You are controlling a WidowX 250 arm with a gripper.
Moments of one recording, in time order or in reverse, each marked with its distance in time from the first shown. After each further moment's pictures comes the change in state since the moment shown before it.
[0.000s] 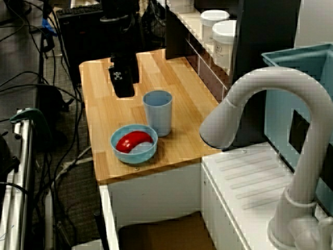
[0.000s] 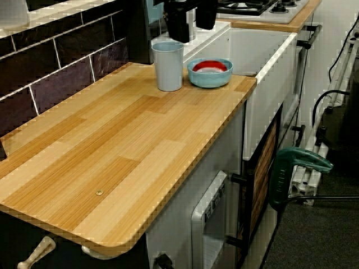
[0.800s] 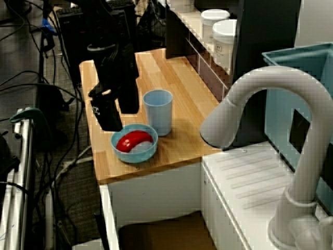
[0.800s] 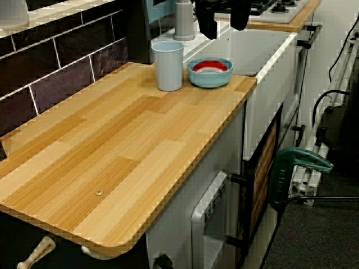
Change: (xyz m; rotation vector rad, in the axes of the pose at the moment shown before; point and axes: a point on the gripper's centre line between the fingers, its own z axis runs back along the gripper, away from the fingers) arm -0.006 -0.061 -0.022 -0.023 -0.020 -0.341
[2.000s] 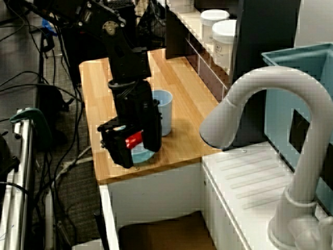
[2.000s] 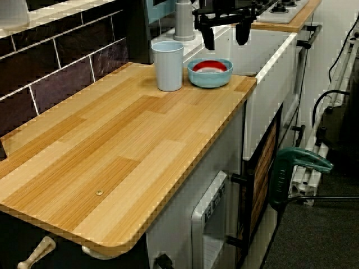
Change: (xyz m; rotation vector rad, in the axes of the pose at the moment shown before) arm 0.029 -0.023 -0.041 -0.082 -0.030 -0.364
